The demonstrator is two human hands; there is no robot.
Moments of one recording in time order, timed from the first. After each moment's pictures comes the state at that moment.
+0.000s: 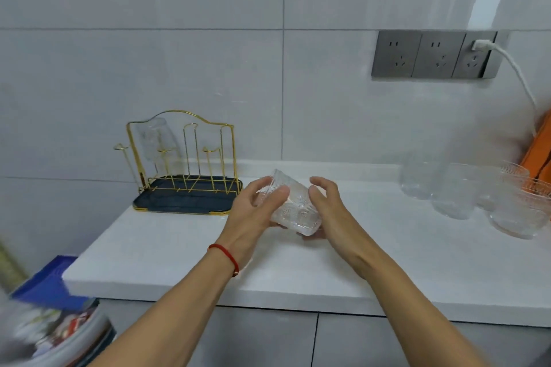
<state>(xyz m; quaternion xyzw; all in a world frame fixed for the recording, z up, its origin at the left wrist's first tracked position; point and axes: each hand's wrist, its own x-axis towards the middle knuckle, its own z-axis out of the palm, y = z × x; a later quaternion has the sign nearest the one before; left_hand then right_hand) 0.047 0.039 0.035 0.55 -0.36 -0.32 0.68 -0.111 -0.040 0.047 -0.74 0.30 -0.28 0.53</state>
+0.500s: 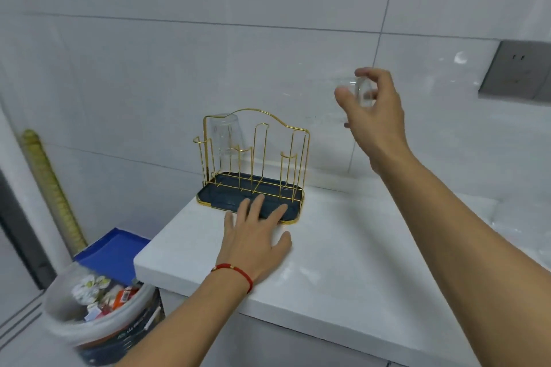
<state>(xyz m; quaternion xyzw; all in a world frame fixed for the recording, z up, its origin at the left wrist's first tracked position) 0.154 0.086 -0.017 0.86 -0.47 0.04 0.19 0.040 -0.073 0.171 -0.74 0.25 -0.50 0.38</state>
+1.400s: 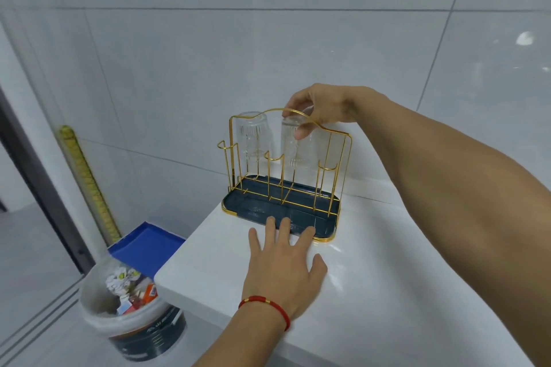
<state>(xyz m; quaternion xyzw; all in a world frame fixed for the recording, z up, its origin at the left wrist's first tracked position) 0.153 0.079 -0.018 0.90 -0.43 -0.01 0.10 0.220 -0.142 0.192 -0.96 0.11 -0.01 0.27</state>
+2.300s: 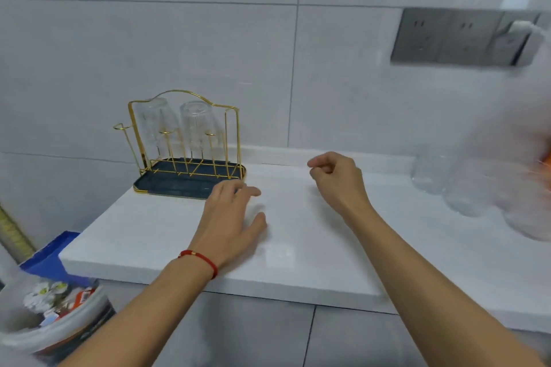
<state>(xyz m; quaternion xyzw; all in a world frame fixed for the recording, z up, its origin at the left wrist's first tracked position) 0.085 0.068 0.004 0.78 -0.54 0.05 0.33 -0.063 -0.097 0.055 -0.75 0.39 -0.36 0.40</state>
